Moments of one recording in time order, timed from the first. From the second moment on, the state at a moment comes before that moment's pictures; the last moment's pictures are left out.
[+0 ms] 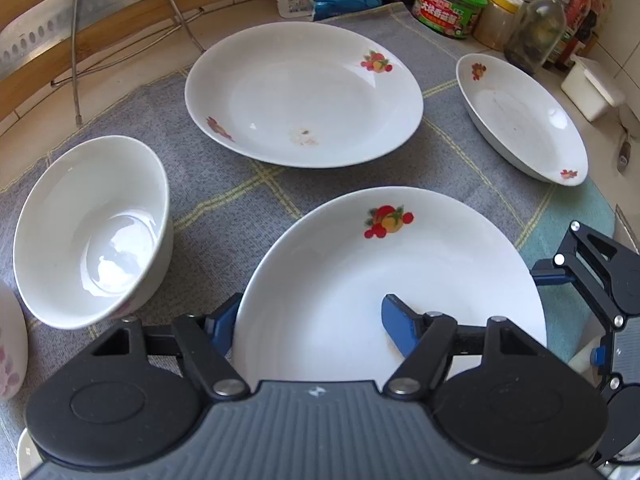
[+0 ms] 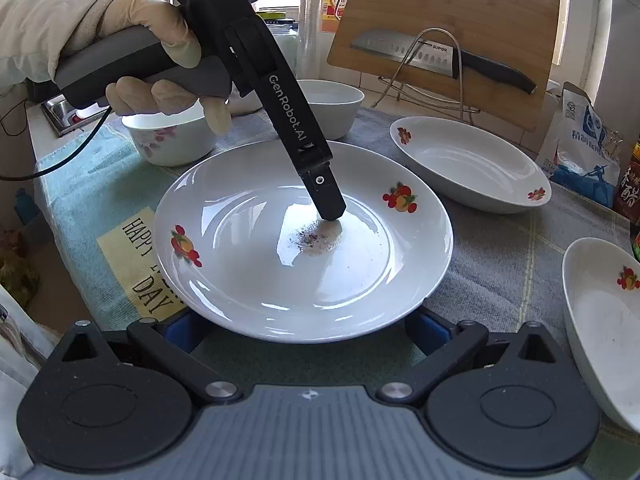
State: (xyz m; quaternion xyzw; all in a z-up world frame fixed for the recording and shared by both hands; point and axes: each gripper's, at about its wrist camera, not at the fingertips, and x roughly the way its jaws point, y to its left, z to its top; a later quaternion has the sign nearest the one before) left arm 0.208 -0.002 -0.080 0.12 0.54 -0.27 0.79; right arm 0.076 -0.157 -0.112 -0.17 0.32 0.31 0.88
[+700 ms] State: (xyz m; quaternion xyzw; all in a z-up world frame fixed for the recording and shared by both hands) left arm 0.209 -0.005 -0.076 0.14 0.54 -0.29 0.78; right arm 0.082 -0.152 -0.102 -0.16 0.35 0.31 0.87
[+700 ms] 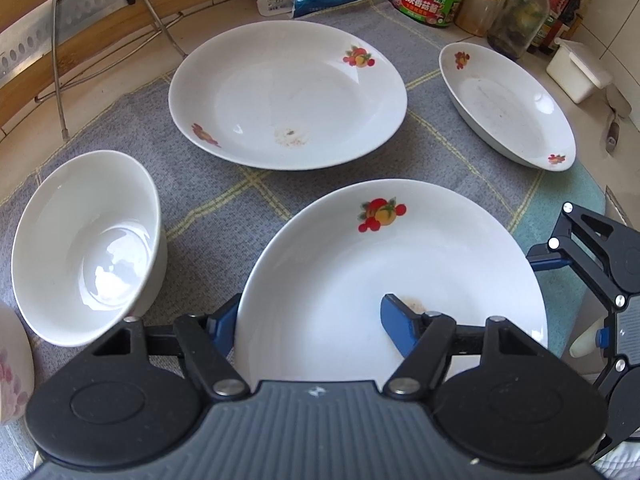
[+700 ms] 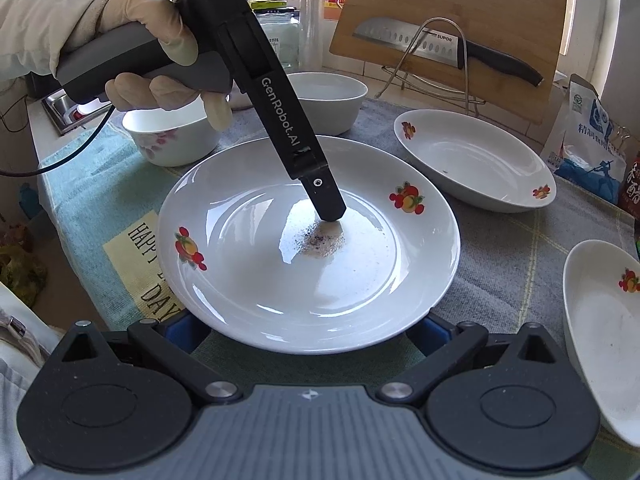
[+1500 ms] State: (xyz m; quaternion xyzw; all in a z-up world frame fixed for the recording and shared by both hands) left arm 0.233 -0.091 -0.031 0.18 0.49 -0.35 0.78; right arm 0.084 -0.222 -0.063 -0.16 0.33 0.25 0.90
